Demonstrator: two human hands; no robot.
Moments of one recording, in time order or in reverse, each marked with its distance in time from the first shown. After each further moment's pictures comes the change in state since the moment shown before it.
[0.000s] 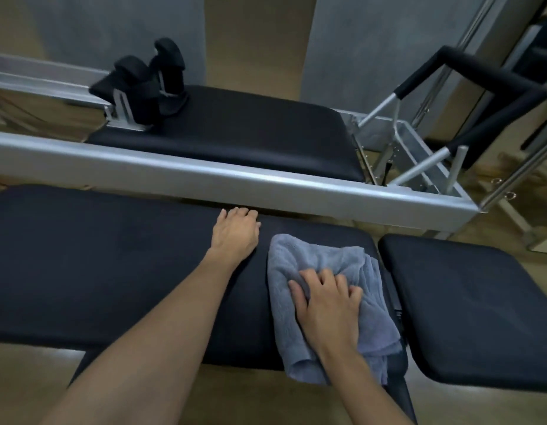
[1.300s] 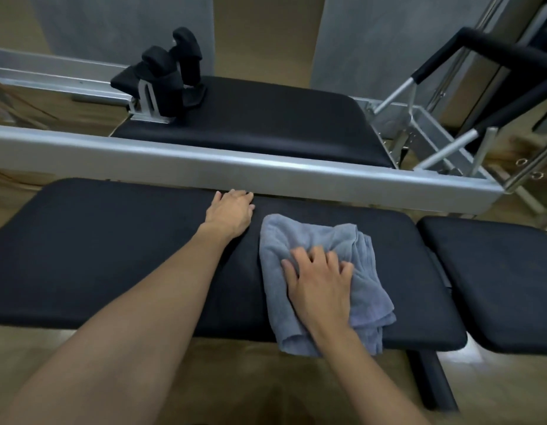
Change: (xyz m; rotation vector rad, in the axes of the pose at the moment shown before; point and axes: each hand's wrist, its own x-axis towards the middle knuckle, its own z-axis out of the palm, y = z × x) left_hand -0.007 -0.106 -0.033 -0.050 -0.134 0.010; right_hand -0.005 -0.117 0.020 -0.011 0.040 -0.016
